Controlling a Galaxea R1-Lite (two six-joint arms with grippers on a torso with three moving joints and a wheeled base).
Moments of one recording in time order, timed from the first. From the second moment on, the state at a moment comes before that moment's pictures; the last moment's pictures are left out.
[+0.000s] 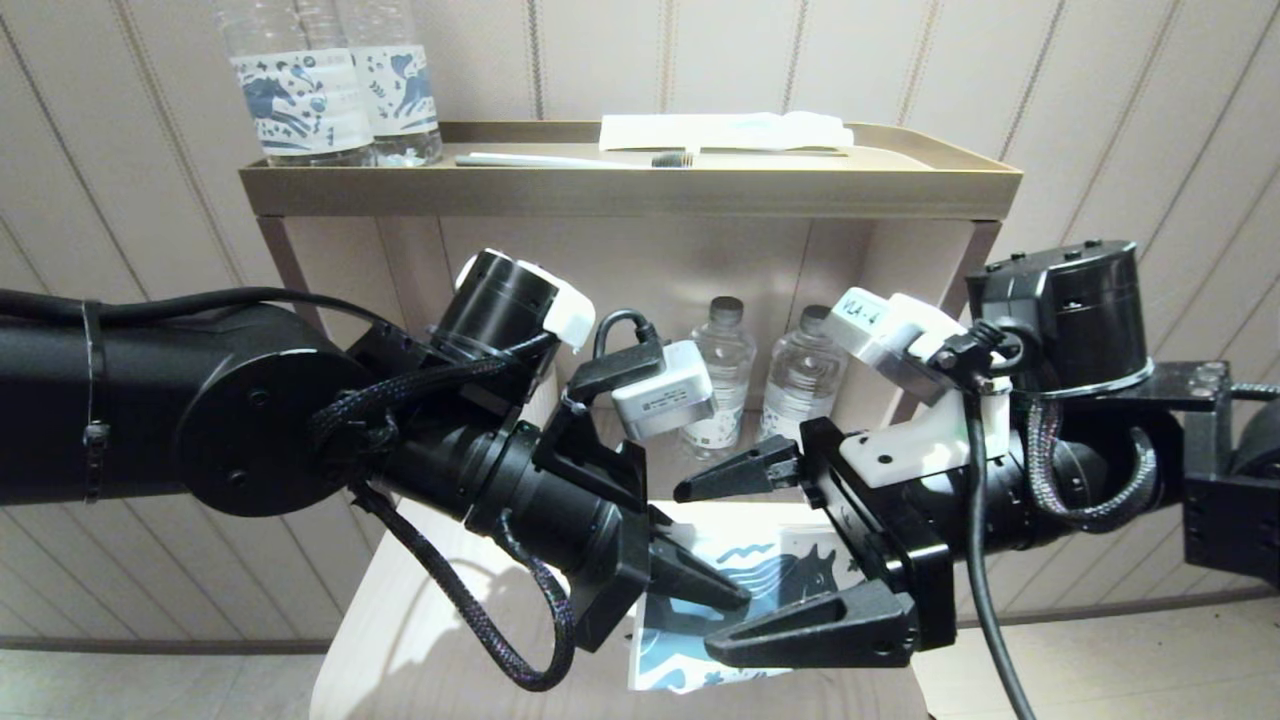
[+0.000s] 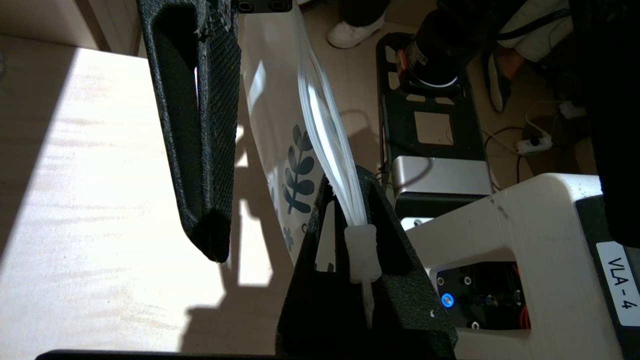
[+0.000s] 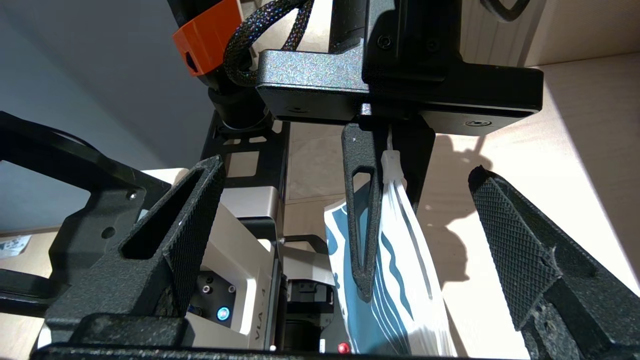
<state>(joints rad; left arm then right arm) -0.78 1.80 -1.30 0.23 -0.81 0.40 0.59 1.56 -0.99 -0.19 0.98 -0.22</state>
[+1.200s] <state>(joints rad) -0.78 1.80 -1.30 0.22 -0.82 0.40 0.59 1.56 -0.99 -0.19 0.98 -0.23</state>
